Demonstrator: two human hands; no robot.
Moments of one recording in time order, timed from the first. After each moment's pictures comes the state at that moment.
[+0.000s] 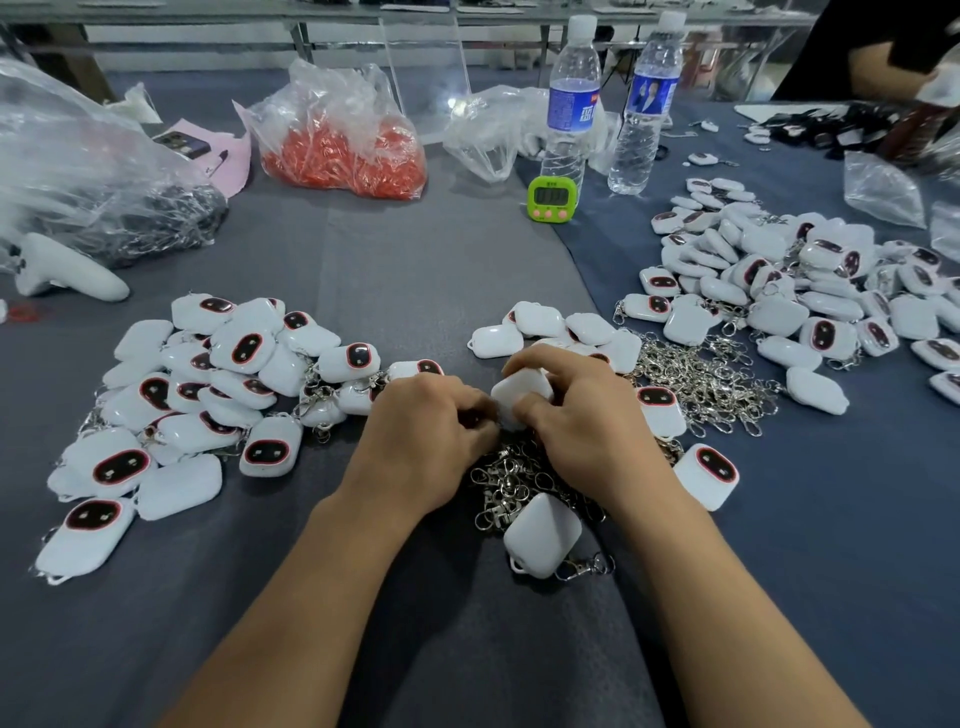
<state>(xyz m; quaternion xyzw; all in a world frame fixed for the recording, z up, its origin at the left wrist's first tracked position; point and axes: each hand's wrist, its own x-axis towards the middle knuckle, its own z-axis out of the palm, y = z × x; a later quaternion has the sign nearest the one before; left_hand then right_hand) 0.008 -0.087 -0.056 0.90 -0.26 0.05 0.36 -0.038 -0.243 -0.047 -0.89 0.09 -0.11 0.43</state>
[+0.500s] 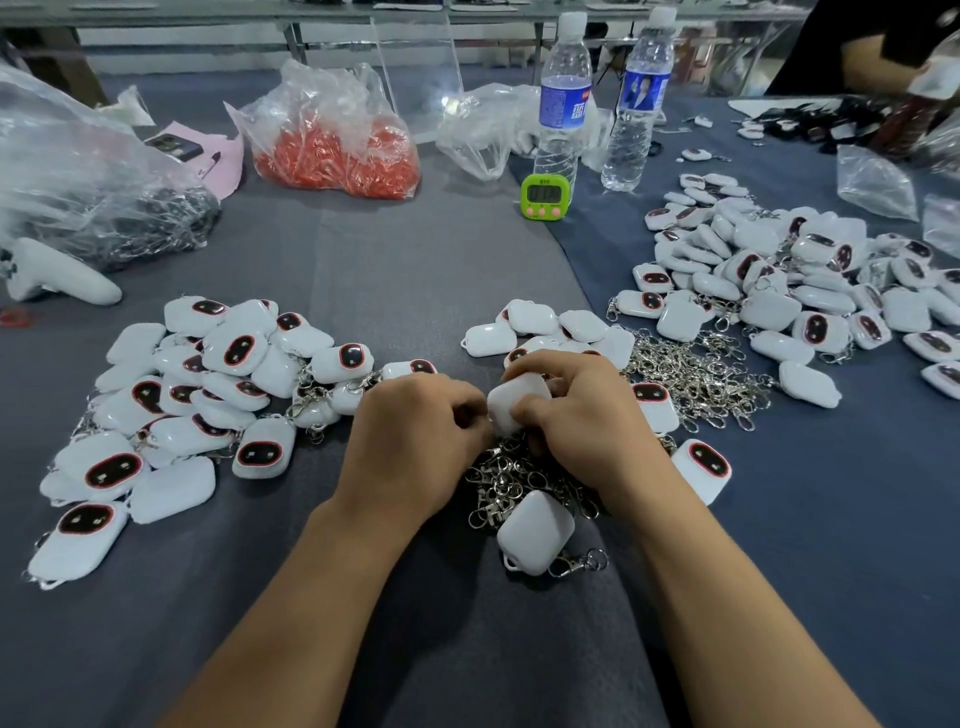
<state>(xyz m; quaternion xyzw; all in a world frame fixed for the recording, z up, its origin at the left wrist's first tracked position) 0.002 -0.087 -0.059 0.89 -0.27 0.16 0.33 -0.037 -0.245 -0.046 -0.84 0.13 -0.07 0.53</state>
